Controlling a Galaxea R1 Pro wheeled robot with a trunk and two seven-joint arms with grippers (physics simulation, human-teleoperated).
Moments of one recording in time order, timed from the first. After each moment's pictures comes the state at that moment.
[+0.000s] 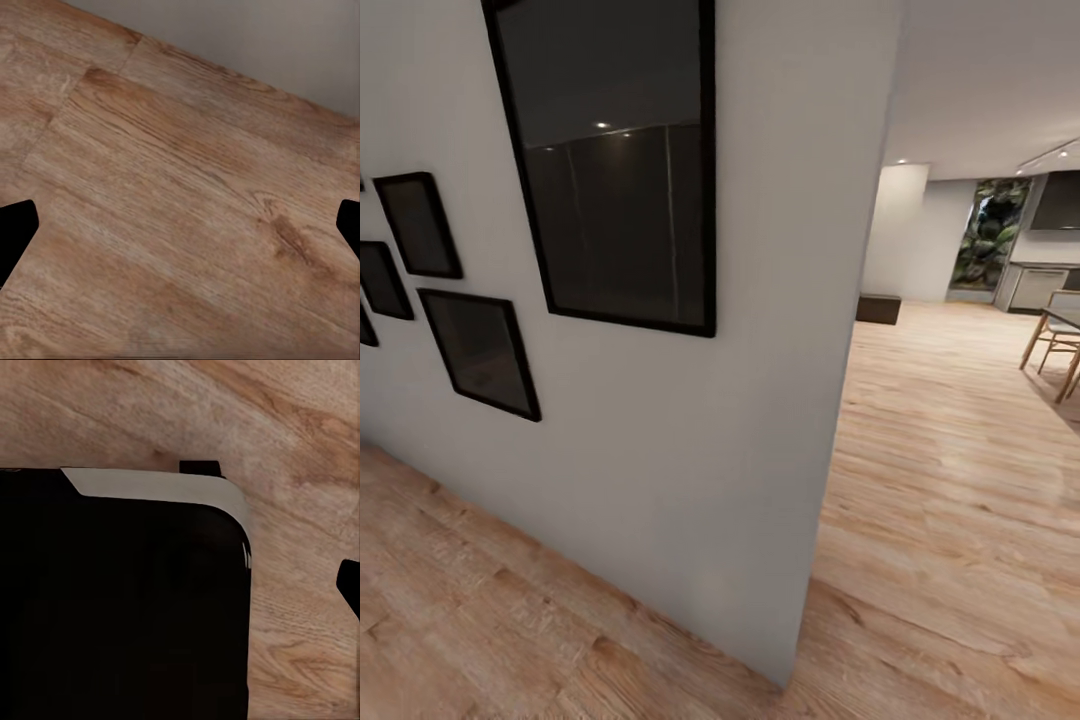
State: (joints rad) left arm 0.01 -0.02 0.00 -0.54 0.00 -0.28 0.00; right arm 0.00 0.00 0.00 -0.18 0.00 0.00 0.00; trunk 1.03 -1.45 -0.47
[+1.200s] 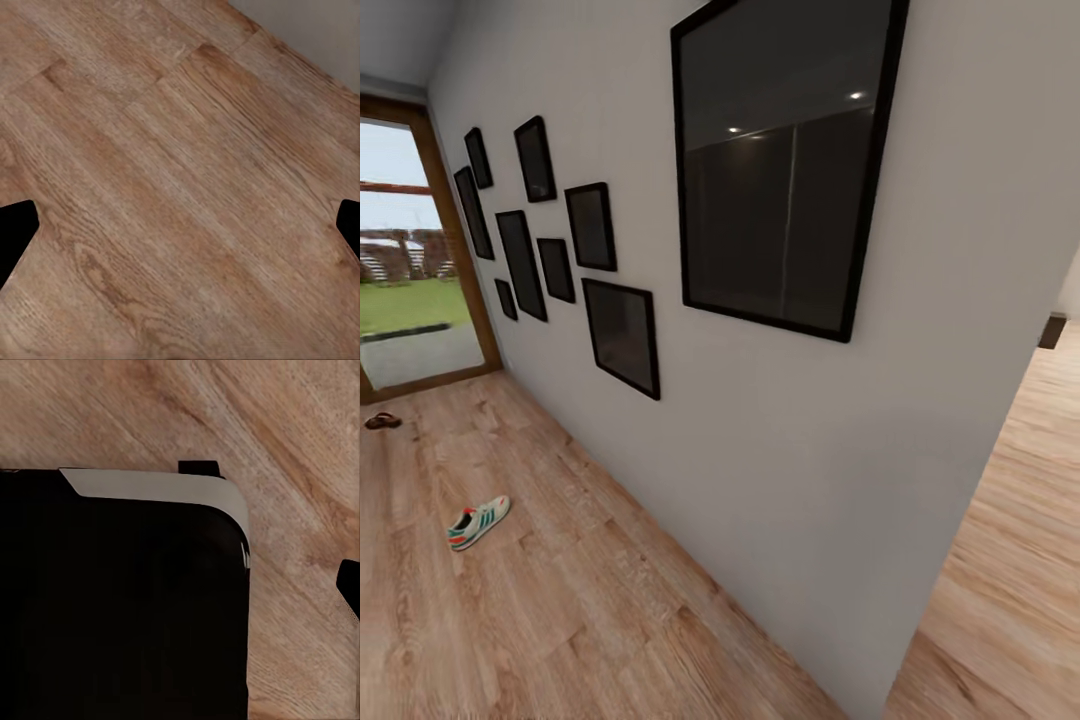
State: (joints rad) left arm 0.01 -0.03 0.00 -0.50 0.00 -0.33 0.00; right arm 0.00 0.00 -0.01 -0.18 0.00 0.00 0.00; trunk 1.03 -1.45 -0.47
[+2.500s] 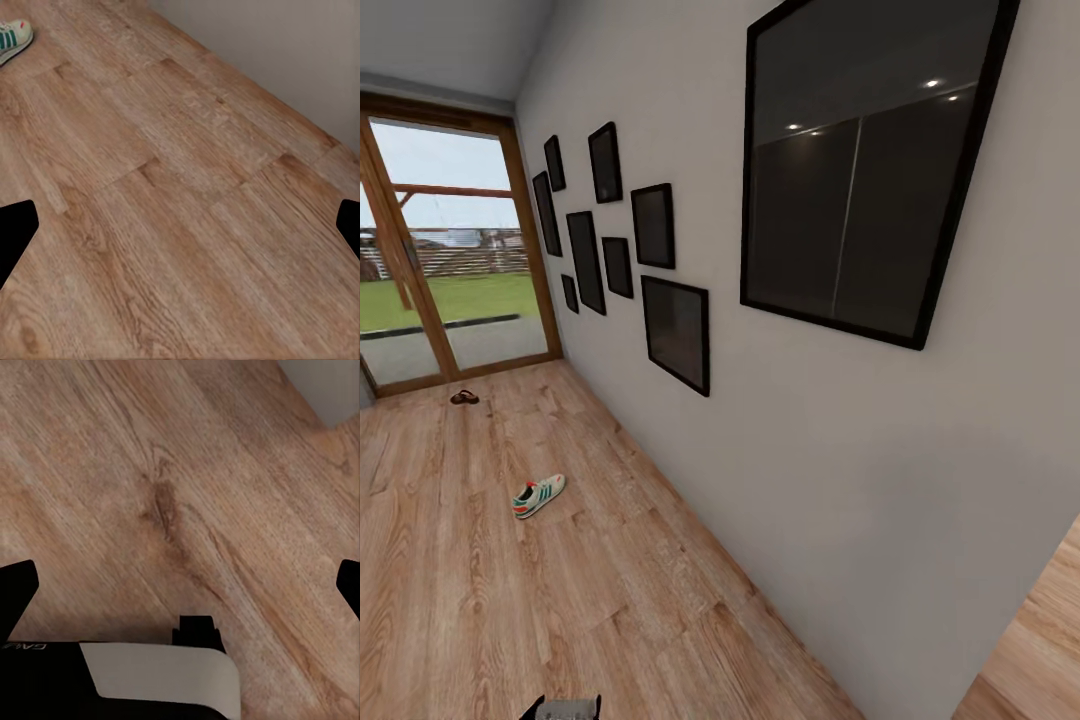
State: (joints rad) left arm -0.08 0.03 0.01 -0.62 0.01 -0.36 0.01; right arm -0.07 0.00 0.00 -0.45 0.00 0.08 0.00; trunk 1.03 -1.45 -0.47
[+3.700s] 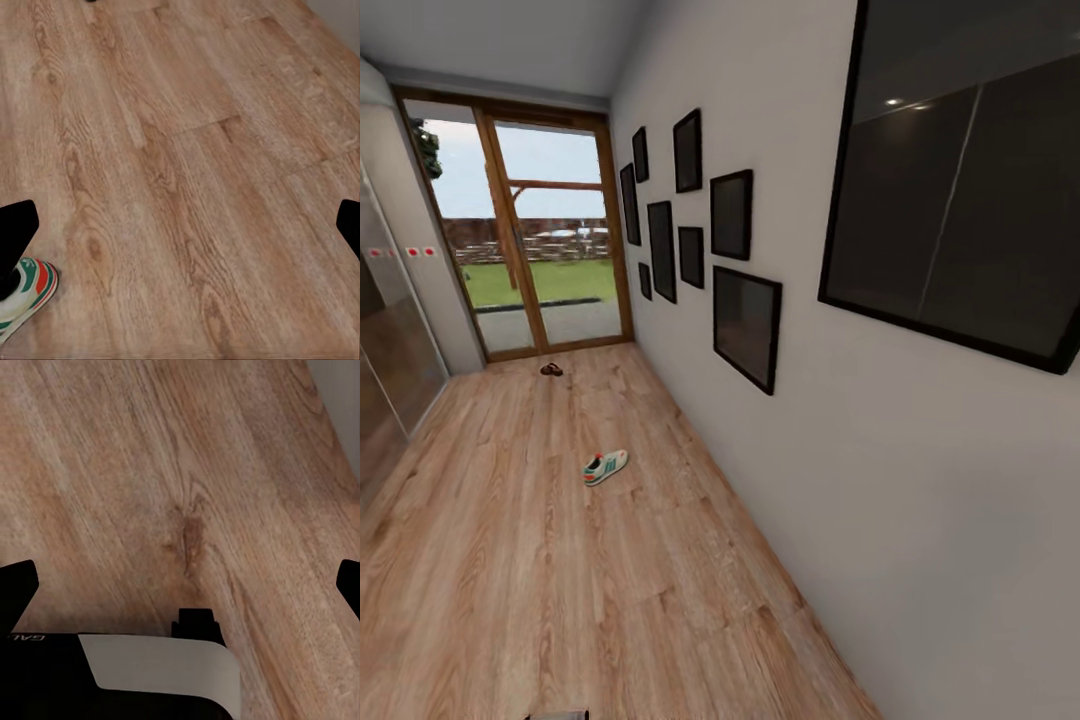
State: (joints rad) left arm -0.09 0.03 0.07 -0.56 0.01 -0.36 0.01; right arm -0.07 0.00 0.00 -0.46 0.01 0.07 0.00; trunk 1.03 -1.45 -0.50
